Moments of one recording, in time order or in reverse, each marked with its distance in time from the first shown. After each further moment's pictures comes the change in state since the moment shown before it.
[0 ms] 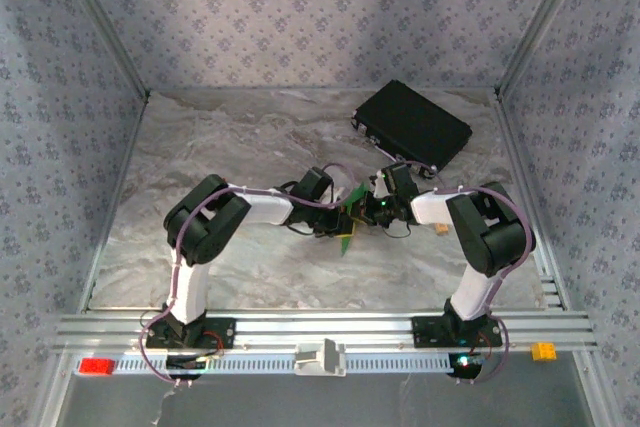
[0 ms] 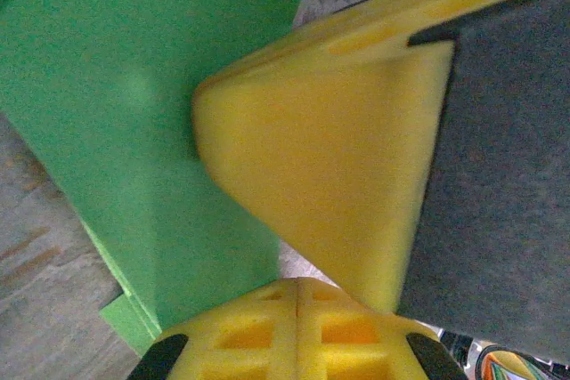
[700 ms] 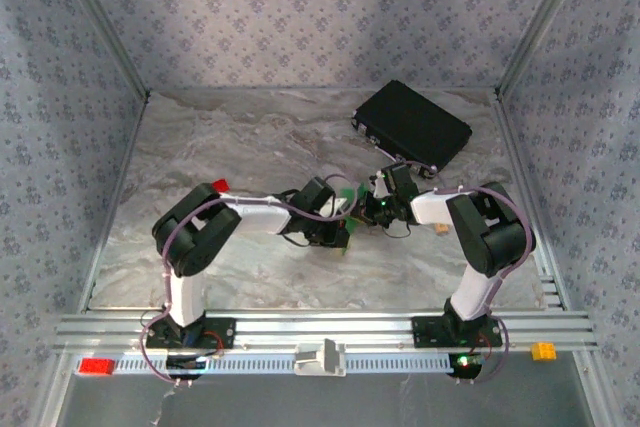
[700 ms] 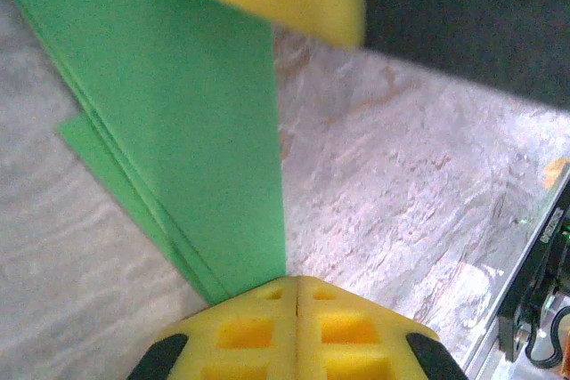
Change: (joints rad) left arm -0.066 -0.105 -0.072 -0.125 -0.106 0.134; right arm 0.000 -0.001 0.000 -0.003 0.003 0.000
